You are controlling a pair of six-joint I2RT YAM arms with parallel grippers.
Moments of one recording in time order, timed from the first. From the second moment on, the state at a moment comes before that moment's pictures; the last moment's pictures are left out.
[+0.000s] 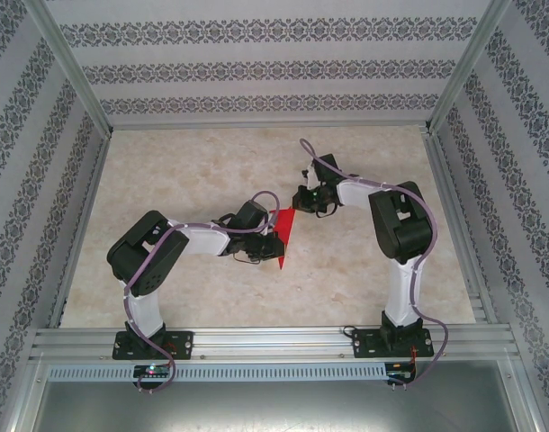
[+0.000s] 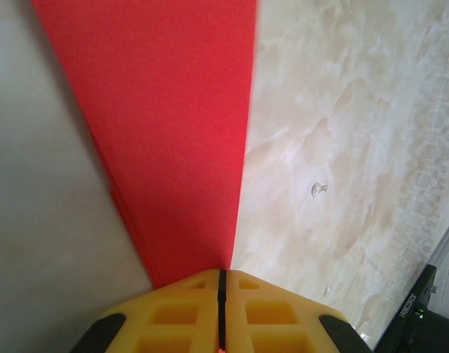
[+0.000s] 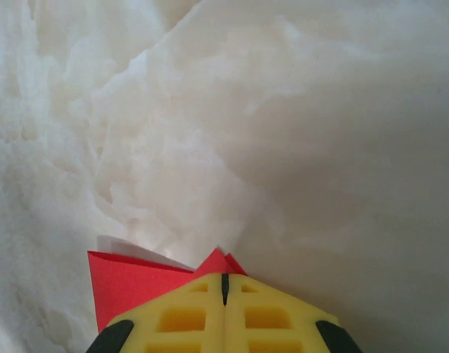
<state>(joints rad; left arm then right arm) -0.67 1.85 0.89 0.02 0.49 -0.81 0.32 2.05 1.27 -0.27 -0.45 0.47</state>
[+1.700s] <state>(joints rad) -0.69 1.79 0.88 -0.02 0.55 -0.83 0.45 1.92 1.01 -0.11 -0.52 0.60</state>
